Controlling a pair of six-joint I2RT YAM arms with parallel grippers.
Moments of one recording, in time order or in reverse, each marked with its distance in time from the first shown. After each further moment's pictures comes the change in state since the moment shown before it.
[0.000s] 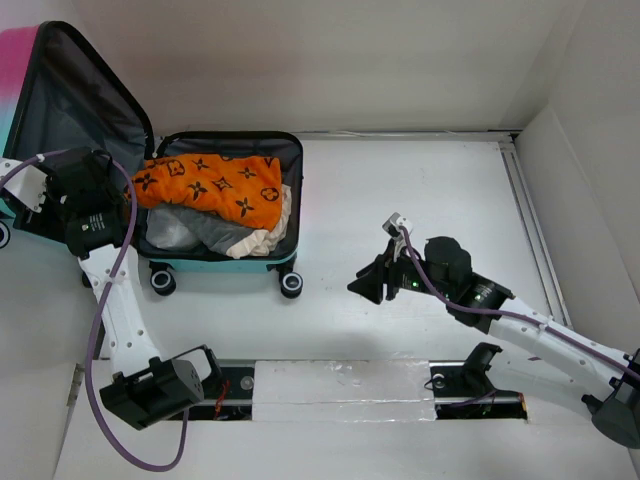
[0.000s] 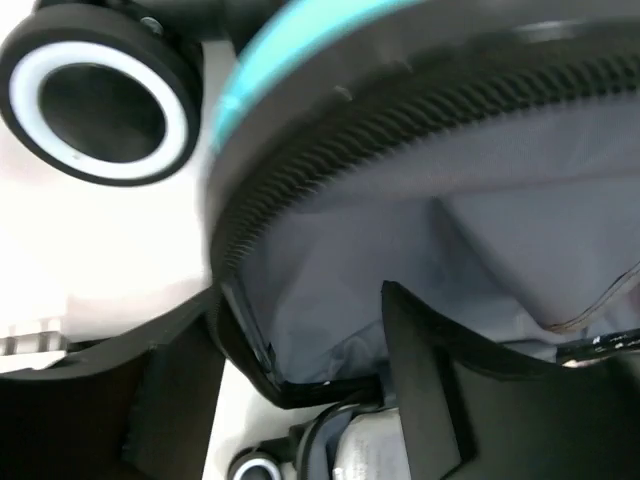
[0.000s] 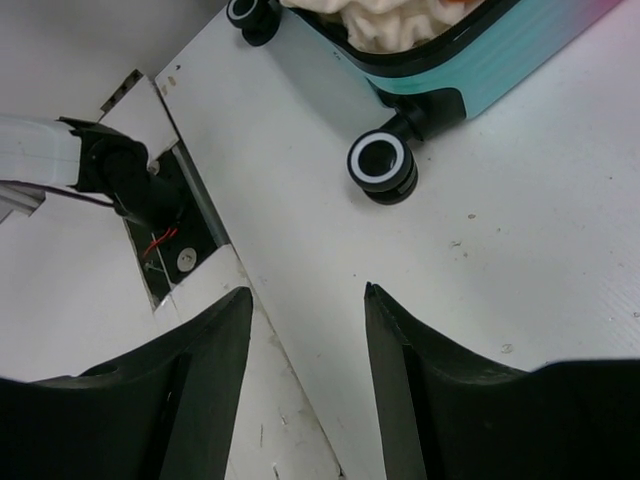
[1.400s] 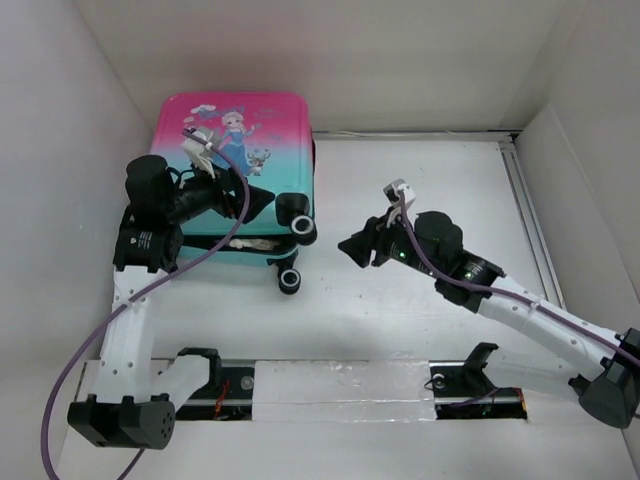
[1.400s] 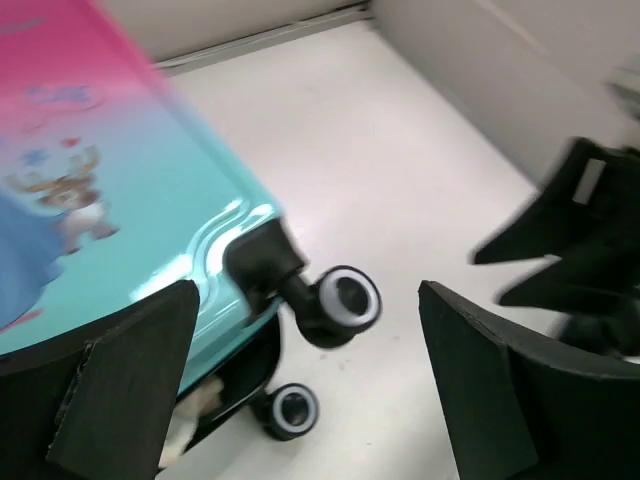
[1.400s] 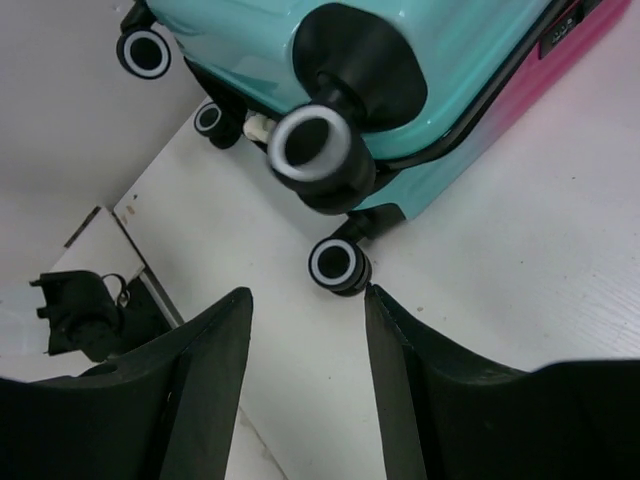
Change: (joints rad) left arm -0.471 -0.118 -0.156 0.171 1.588 0.453; right arm 0.008 0.160 0.223 -0.002 0.238 0.058
